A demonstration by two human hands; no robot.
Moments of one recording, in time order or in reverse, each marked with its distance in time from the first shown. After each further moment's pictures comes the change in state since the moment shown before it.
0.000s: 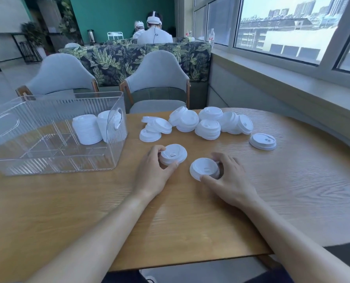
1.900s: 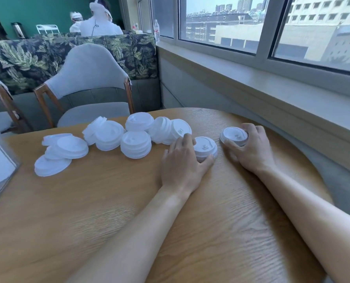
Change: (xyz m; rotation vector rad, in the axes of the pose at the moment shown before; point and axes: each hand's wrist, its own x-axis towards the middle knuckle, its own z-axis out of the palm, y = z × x) left_hand 0.065 0.164 0.221 0.231 -0.074 0.296; right_hand 0.117 0.212 -0.136 -0.085 0.424 0.290
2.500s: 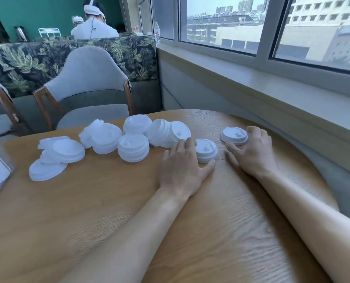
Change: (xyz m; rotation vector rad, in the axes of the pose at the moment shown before) left_hand 0.008 -0.003 0.008 0.178 -0.062 0.054; right_hand -0.001 0.000 0.001 -0.061 0.009 0.038
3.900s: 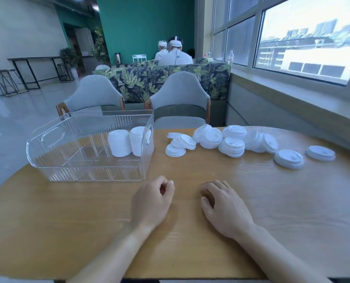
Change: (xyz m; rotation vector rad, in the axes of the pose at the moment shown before) left_hand -0.221 -0.217 -0.190 -0.203 0.268 -0.379; right_hand -0.272 -0.209 0.064 0.048 -0.369 -0.712
